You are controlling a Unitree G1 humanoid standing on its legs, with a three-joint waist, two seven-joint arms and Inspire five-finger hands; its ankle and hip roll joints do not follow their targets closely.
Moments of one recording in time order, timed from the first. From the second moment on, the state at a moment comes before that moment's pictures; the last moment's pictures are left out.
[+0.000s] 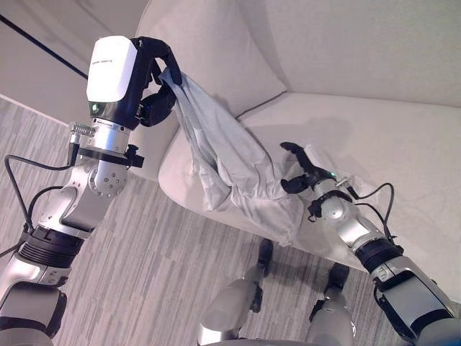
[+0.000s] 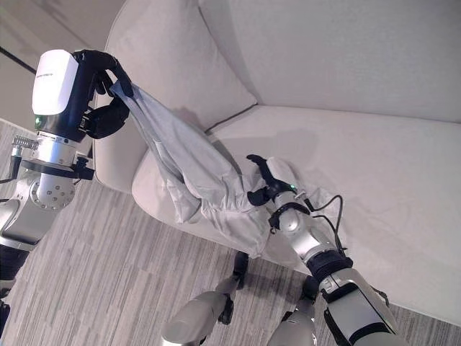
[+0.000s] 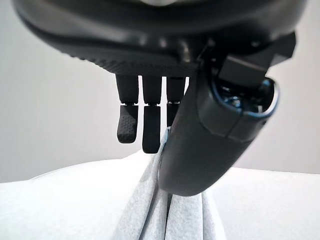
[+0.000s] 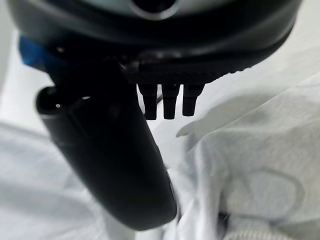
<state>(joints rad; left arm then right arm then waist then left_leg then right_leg) -0.54 0.86 -0.24 -0.02 0.36 -0.10 0.42 -0.59 -0.55 0.44 0.60 -0.25 -0.02 -0.23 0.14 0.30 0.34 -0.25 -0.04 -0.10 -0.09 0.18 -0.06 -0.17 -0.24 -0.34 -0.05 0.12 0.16</state>
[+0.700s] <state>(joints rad) -0.63 0.84 -0.28 -0.06 0.35 -0.11 0.43 -0.69 -0.48 0.47 0.71 -0.13 -0.01 -0.26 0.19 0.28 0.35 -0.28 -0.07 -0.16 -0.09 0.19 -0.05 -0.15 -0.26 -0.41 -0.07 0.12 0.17</state>
